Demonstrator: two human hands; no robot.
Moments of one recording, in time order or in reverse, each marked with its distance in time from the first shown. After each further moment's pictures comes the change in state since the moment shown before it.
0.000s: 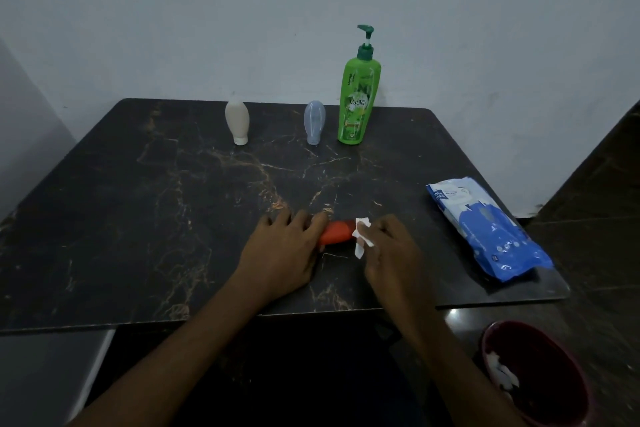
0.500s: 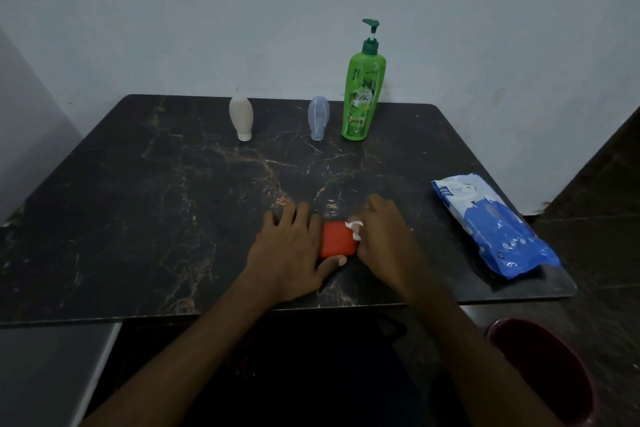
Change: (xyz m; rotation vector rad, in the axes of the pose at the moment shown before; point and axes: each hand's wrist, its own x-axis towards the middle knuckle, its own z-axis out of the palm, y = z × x) left_hand -0.004 0.007 -0.001 0.026 -0.101 -0.063; right_hand 0.040 0.003 0.007 -0.240 -0.371 -0.068
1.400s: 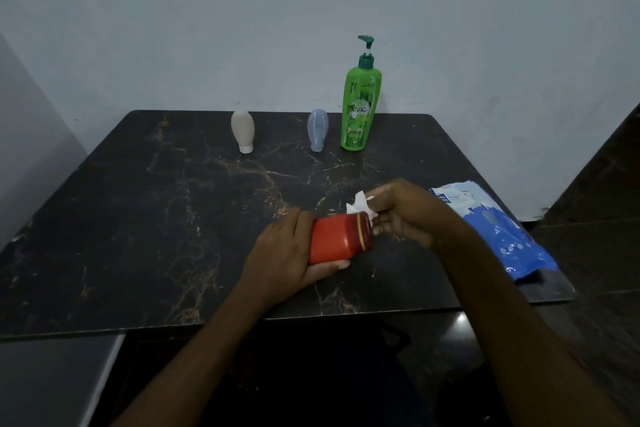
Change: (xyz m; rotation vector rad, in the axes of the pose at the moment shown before) left_hand -0.007 -0.010 -0.006 -0.371 0.238 -0.007; right_hand 0.018 -0.002 -0.089 1.236 -0.358 0.443
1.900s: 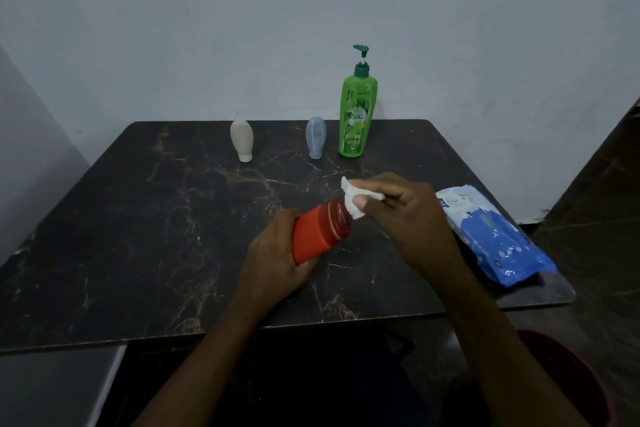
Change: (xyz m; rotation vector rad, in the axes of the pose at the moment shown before) left_hand -0.002 -0.006 -0.001 -0.295 0.126 -0.172; right_hand -0.034 0.012 0.021 -0.321 0.338 -0.687
